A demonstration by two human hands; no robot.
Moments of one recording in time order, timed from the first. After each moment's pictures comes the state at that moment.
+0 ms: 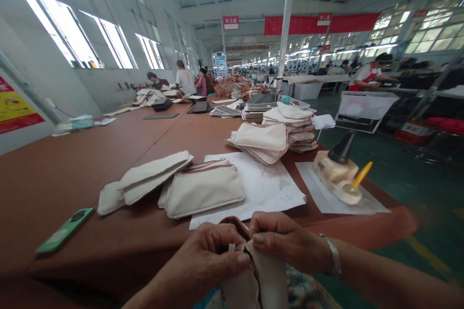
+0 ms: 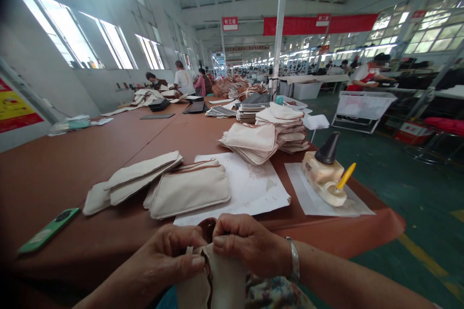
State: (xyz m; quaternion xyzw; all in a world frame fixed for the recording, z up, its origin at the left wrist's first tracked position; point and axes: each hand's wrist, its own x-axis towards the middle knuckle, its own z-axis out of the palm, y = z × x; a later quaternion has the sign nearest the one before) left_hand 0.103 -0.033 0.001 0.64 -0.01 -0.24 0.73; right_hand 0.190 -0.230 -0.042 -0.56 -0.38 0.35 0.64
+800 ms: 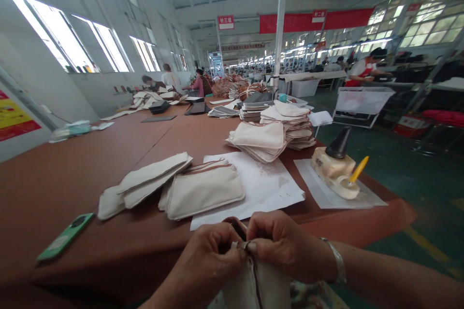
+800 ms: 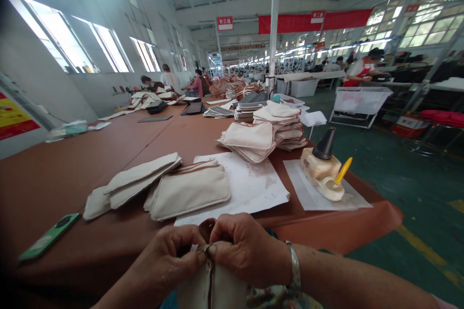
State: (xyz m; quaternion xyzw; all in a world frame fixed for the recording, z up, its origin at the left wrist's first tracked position) left_hand 0.104 -0.050 0.005 0.82 0.04 -0.11 0.57; right_hand 0.173 -0.222 -0.040 -0.68 -0.35 0.25 0.59
